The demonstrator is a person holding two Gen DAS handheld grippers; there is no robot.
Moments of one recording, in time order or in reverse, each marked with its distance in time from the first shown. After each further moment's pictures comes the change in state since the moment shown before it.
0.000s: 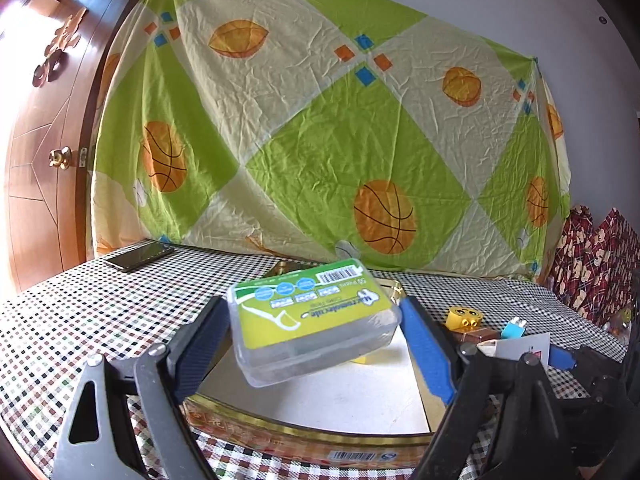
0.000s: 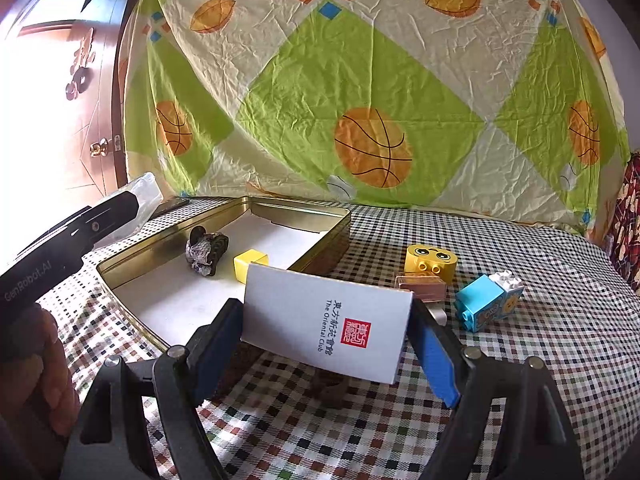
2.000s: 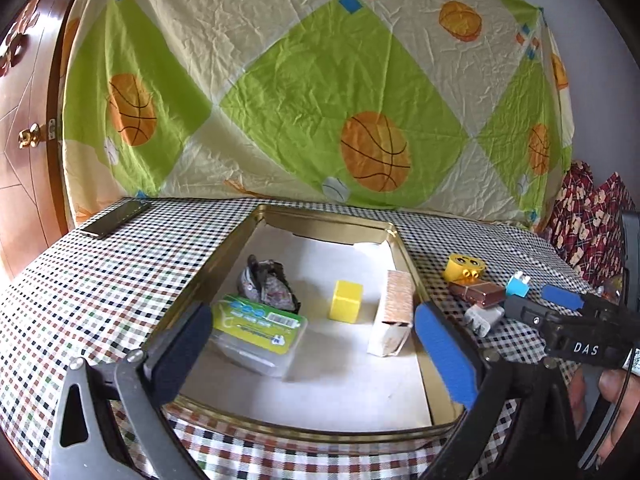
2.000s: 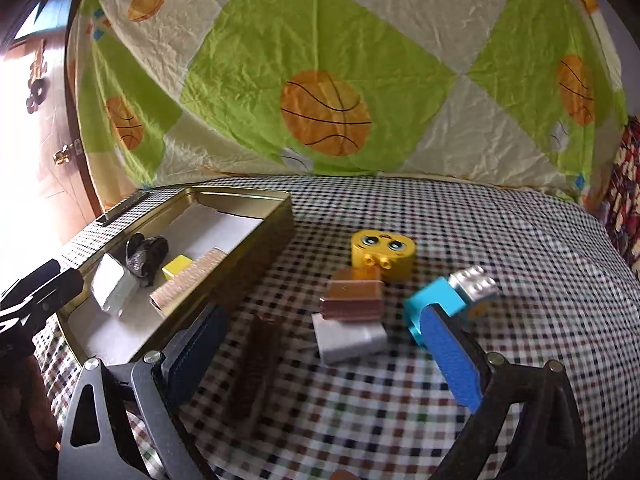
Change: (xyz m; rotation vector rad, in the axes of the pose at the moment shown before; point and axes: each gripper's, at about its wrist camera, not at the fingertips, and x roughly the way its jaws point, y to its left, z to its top) left arm 0.040 -0.022 -0.002 0.067 0.258 -0.035; right arm 0.032 -0.055 0.017 0.143 0.171 -0.049
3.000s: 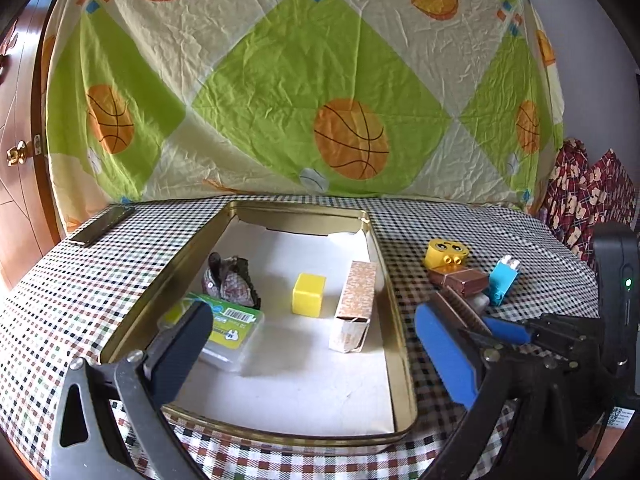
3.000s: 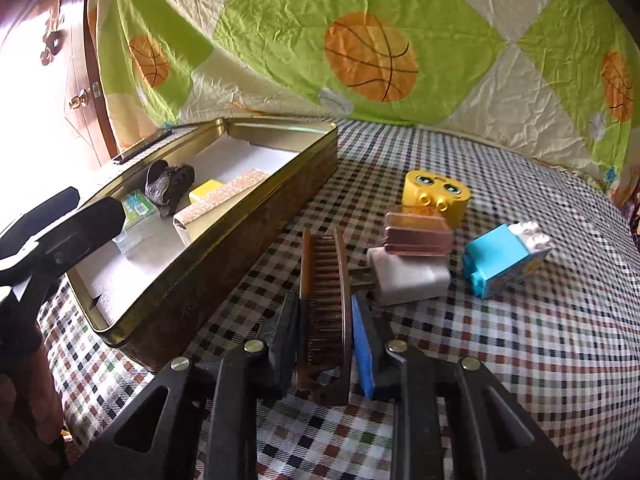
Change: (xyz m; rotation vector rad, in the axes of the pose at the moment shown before) left arm 0.004 -0.037 0.002 0.053 0.031 -0.011; right arm 0.014 0.024 -0.018 -0.113 0.114 0.047
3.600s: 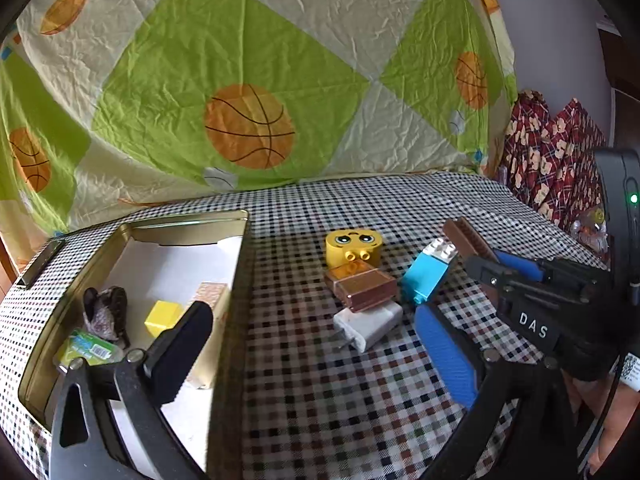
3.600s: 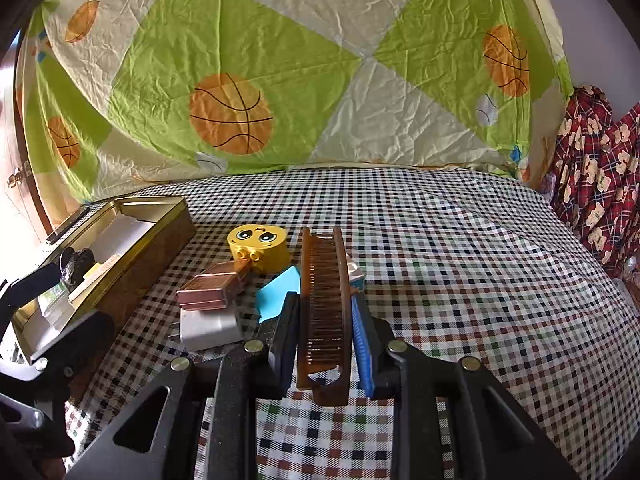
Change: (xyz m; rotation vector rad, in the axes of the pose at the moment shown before) left arm 0.045 -0.113 0.015 0.148 0.093 -0.114; right arm -0.026 -0.117 0.012 0.181 -0.103 -0.216
